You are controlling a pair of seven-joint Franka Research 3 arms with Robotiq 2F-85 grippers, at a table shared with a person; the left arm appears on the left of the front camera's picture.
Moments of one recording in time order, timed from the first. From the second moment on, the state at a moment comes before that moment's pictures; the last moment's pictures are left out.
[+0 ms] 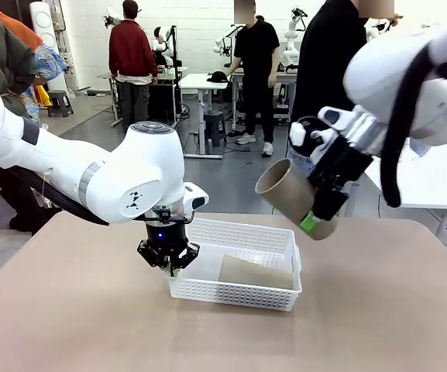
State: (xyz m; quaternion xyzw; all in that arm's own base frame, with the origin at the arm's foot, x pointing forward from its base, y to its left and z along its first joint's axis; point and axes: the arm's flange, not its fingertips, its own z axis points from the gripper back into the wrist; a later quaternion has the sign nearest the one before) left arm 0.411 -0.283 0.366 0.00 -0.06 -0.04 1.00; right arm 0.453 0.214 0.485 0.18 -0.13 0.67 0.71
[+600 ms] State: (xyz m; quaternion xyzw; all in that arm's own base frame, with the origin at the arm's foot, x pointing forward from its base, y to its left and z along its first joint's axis) left arm 0.411 -0.283 0.366 0.00 -0.06 -0.04 1.00; right arm 0.502 0.281 0.427 0.18 -0.06 0.71 0.68
